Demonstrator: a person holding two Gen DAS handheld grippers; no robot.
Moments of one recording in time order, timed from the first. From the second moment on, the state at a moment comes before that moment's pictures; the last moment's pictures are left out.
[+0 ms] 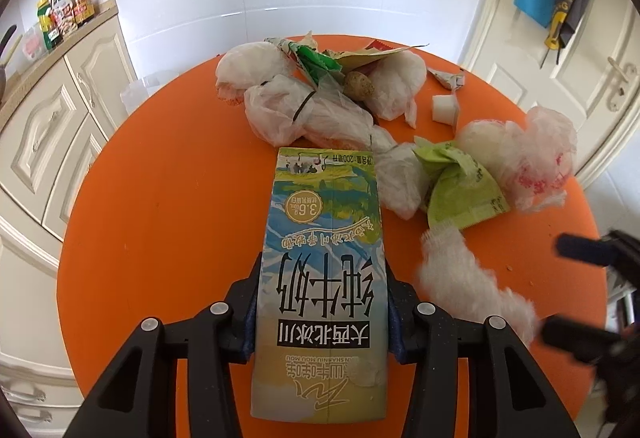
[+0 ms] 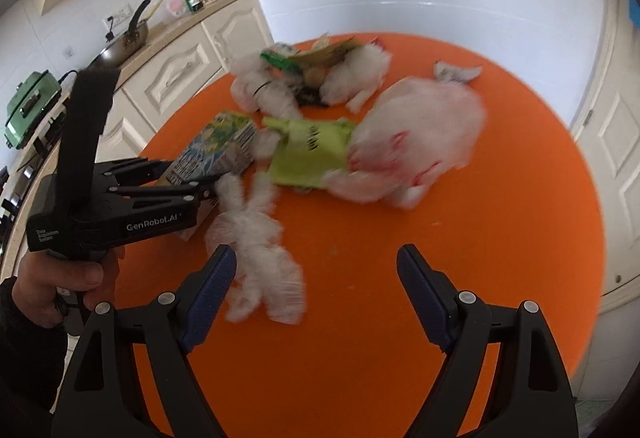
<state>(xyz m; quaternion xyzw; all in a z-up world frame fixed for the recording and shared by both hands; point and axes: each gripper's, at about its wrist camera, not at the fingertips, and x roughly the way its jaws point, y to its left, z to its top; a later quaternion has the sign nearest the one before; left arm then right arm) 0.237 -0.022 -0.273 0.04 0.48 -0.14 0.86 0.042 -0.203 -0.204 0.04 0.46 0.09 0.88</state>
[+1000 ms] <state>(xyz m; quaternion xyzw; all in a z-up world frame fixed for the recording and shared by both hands) 0.104 -0.064 -0.160 0.04 0.40 -0.18 0.90 -0.057 -0.297 -0.152 0.12 0.34 0.04 0.93</state>
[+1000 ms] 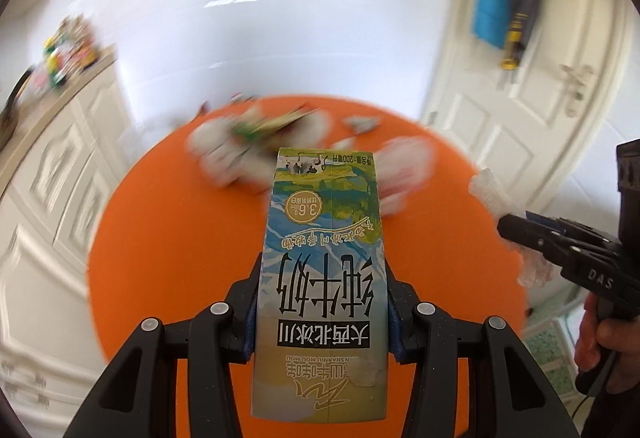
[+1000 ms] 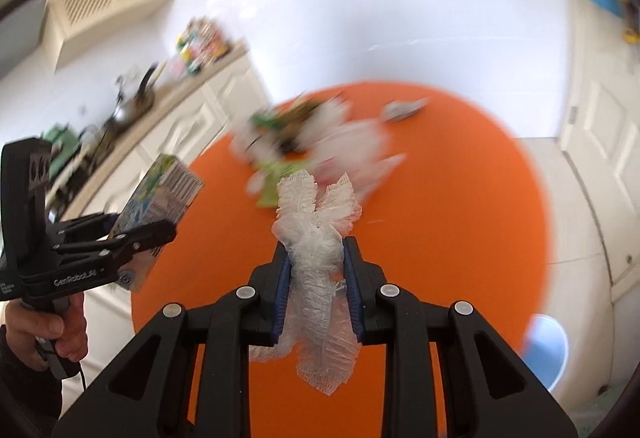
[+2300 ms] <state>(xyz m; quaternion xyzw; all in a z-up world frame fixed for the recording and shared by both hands) 0.183 -0.546 -0.388 0.25 0.63 -0.37 0.64 -0.187 -0.678 -0.405 0.47 0.40 -0.29 0.73</state>
